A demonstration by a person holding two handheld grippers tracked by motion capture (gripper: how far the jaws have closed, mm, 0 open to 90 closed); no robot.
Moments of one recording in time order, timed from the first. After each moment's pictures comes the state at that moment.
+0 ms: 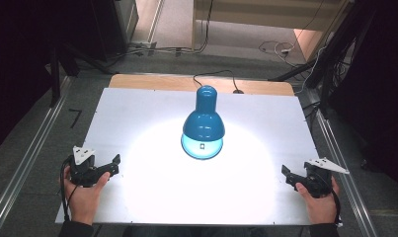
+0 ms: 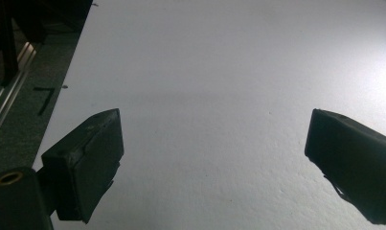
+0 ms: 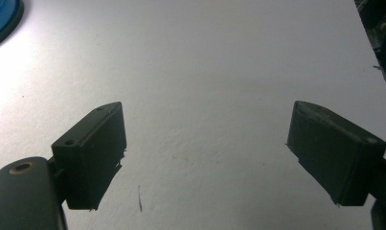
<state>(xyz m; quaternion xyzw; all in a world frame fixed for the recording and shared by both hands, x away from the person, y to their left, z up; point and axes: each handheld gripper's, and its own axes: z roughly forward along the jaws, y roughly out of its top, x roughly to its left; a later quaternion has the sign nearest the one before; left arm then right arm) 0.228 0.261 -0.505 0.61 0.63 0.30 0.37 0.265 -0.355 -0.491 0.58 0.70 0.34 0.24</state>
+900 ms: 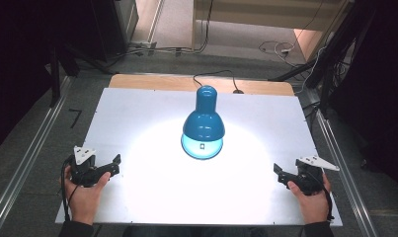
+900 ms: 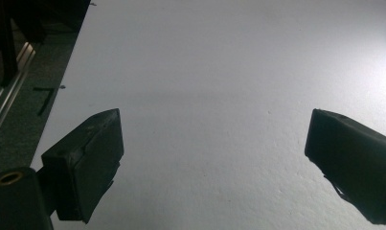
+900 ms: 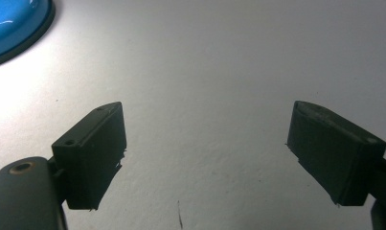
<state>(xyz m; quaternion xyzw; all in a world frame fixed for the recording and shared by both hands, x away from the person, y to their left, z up) 0.228 0.260 -0.505 0.62 0.63 0.30 0.36 0.269 -0.333 -0.489 0.55 0.72 0.35 0.24</state>
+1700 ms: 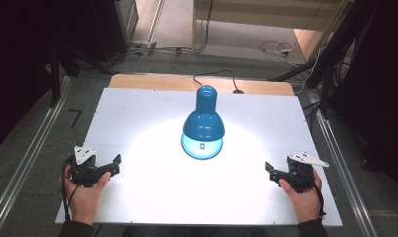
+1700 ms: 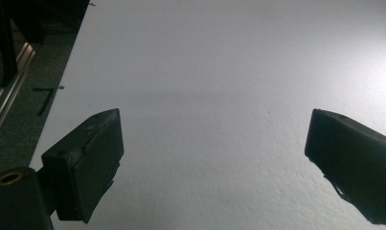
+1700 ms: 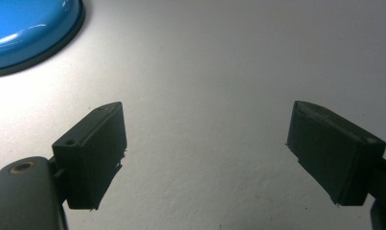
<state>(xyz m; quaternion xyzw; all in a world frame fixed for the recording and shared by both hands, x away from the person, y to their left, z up) 0.229 0.259 -0.505 0.62 0.63 0.30 0.36 0.274 -0.310 -0.487 0.53 0.73 0.36 0.23</state>
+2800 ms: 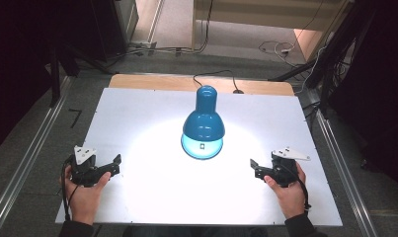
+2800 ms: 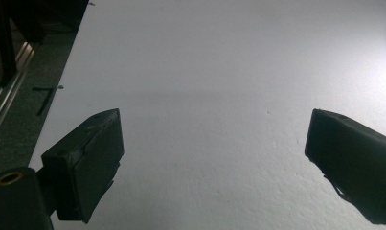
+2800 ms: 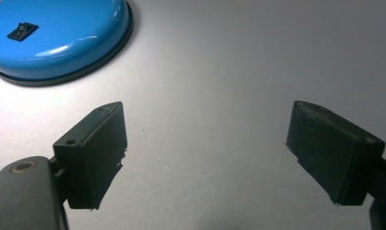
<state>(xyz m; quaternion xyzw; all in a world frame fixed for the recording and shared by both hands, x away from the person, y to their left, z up) 0.229 0.259 -0.505 0.62 0.63 0.30 0.36 0.285 -0.270 -0.487 0.50 0.75 0.37 0.22</state>
